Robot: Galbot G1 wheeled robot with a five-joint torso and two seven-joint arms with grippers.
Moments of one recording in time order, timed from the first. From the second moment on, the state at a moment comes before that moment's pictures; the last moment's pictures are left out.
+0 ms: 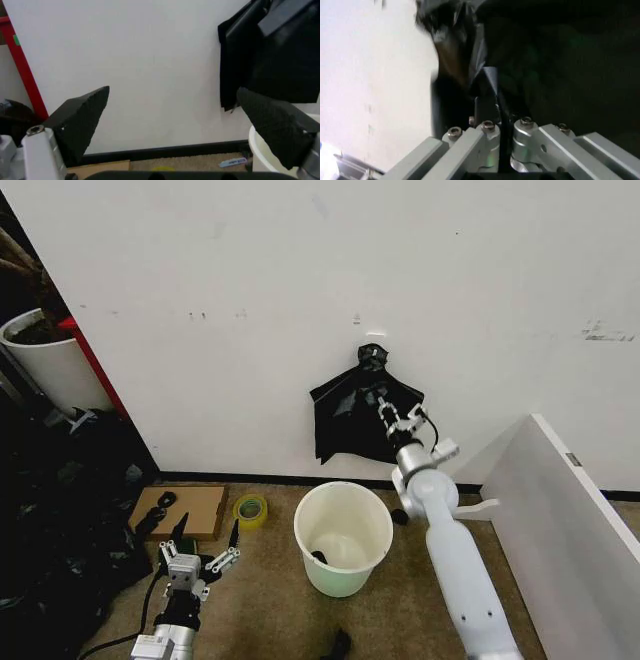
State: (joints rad) left arm 1.79 -1.30 -0.51 -2.08 -0.07 -0.35 -0.10; right arm -0.95 1.47 0.38 1.63 1.14 -0.14 -0.05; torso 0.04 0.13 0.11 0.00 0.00
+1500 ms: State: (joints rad) left arm 1.78 -1.29 -0.50 -2.07 -0.08 -0.38 -0.10; right arm -1.54 1.45 0.36 2.03 0.61 0.13 -0.06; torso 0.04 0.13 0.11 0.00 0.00
